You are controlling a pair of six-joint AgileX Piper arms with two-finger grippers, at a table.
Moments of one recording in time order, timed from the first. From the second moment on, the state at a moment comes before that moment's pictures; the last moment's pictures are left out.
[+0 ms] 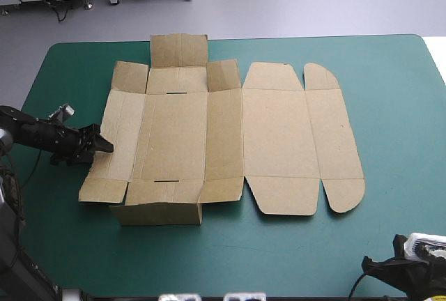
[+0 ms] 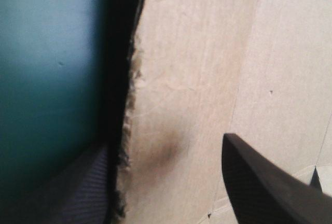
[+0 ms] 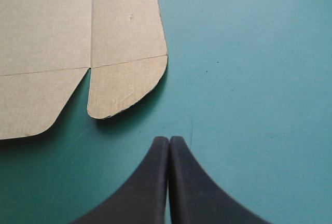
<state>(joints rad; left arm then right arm) 0.44 1.88 -1.28 -0.72 1.20 0.56 -0.26 0.04 -0.48 0.18 1.06 -0.04</state>
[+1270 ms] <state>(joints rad) 0.27 1.87 -1.32 -0.64 1.20 0.51 -0.26 0.04 -0.48 0.18 1.06 -0.04</state>
